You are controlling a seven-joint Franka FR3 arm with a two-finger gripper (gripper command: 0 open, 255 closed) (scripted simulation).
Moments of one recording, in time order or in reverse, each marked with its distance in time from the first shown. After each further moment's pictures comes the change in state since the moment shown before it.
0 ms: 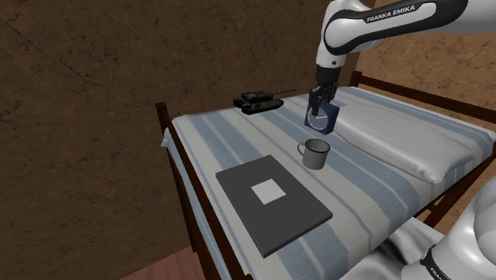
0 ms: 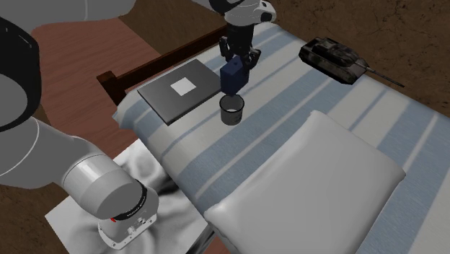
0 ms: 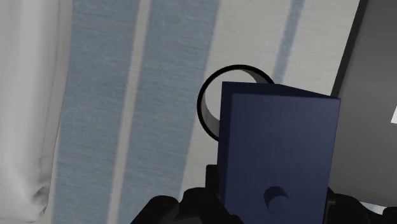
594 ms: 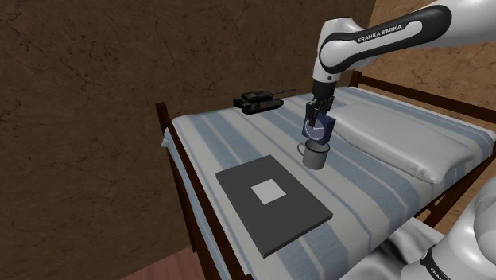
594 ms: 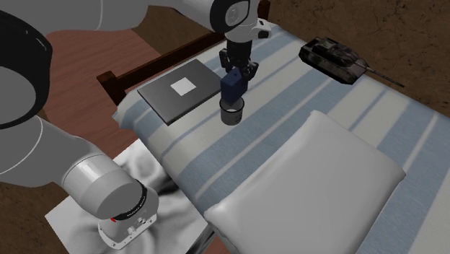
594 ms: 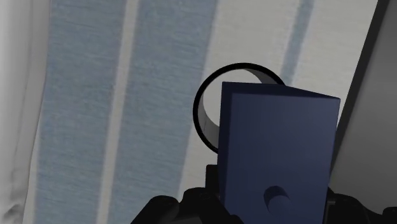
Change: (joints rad) arm 0.000 0.026 -0.002 -0.093 0.003 0.118 0.001
